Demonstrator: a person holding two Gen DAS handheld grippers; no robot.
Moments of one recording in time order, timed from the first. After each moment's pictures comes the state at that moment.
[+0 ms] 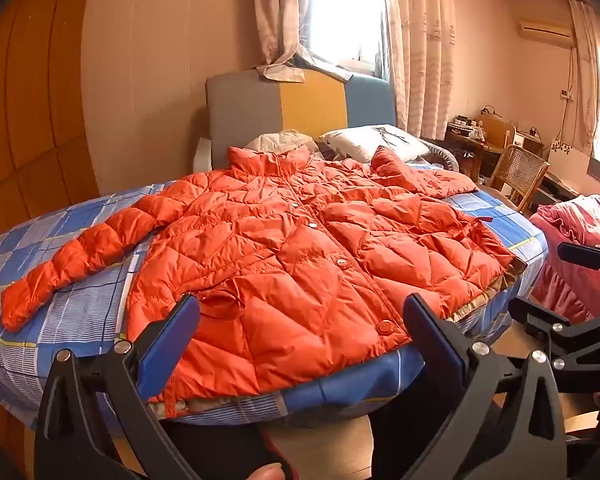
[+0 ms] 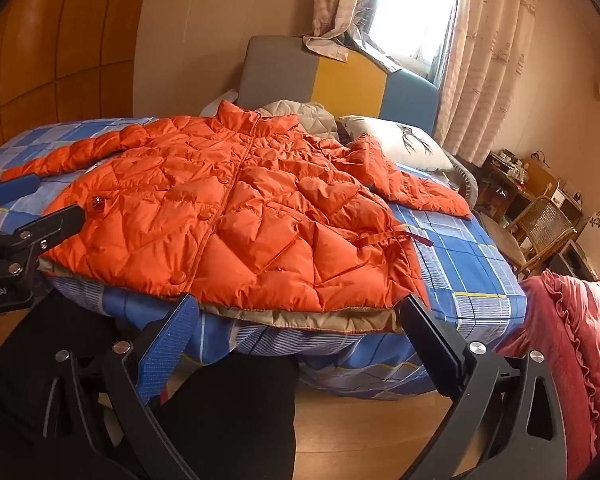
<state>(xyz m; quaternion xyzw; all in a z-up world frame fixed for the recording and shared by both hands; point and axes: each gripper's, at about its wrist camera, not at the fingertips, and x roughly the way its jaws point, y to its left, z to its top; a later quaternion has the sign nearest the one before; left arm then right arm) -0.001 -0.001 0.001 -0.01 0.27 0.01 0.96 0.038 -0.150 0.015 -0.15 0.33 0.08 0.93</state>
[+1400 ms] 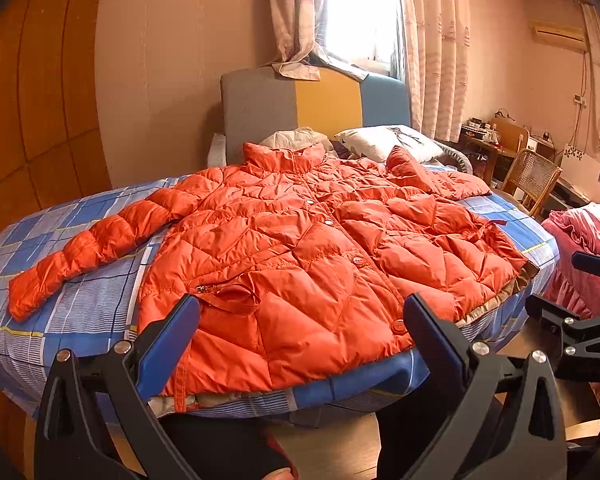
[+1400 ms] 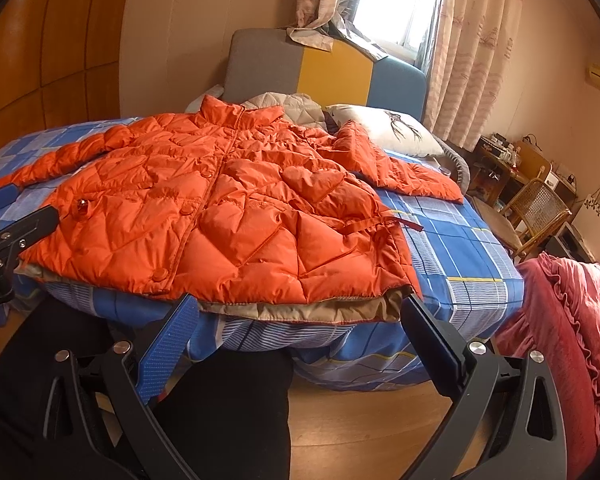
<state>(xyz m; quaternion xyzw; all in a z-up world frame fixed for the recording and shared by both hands) 0.001 0.005 -0.005 -0.02 0.28 0.03 0.96 0.045 -0.160 0.010 -0.14 0.34 0.06 0.93</state>
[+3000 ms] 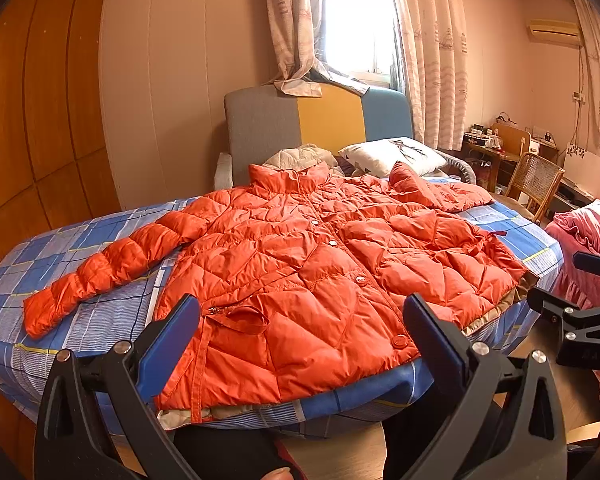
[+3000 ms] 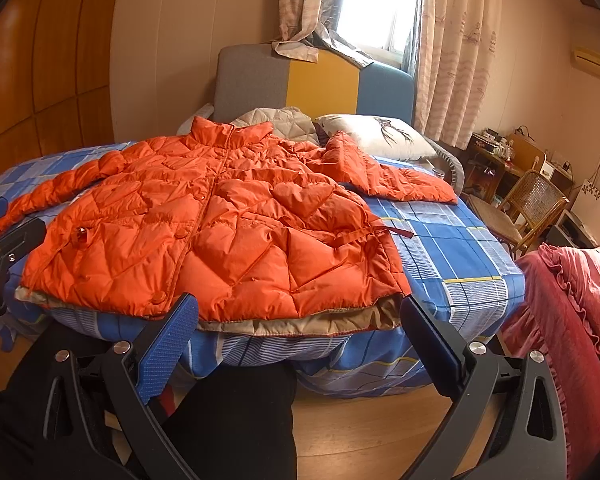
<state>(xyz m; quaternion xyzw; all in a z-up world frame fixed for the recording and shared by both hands) -0.009 0.002 0.015 0.00 0.26 0.04 0.97 0.046 -0.171 0.021 -0.10 0.32 0.06 0.94</state>
